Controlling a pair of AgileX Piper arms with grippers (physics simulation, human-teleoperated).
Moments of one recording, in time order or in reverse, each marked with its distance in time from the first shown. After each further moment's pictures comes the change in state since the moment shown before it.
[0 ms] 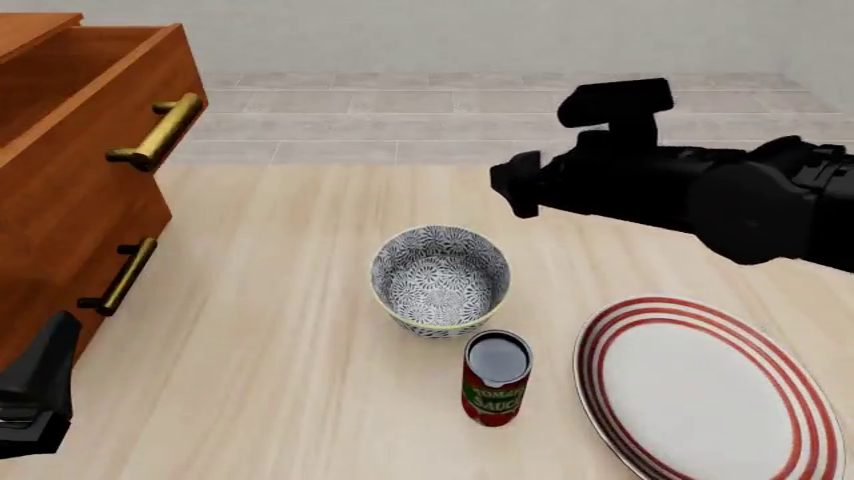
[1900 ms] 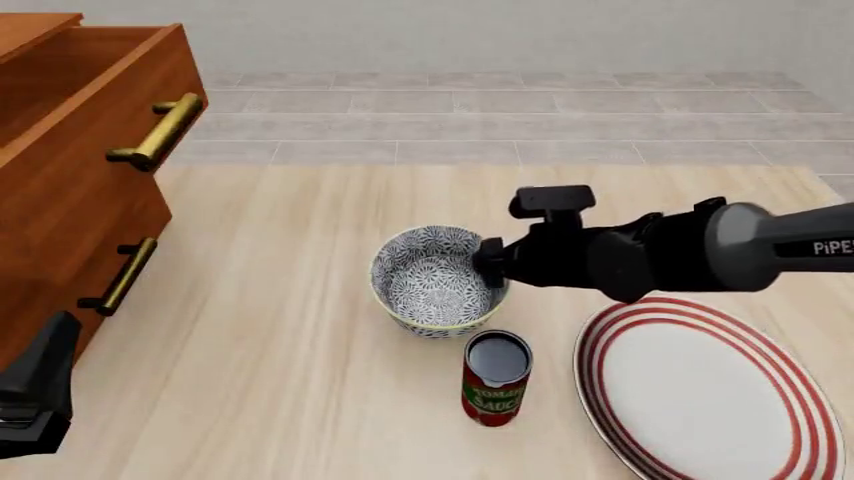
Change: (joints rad) left arm 0.000 0.000 0.000 0.000 0.000; right arm -0.021 0.386 0.018 -0.133 0.111
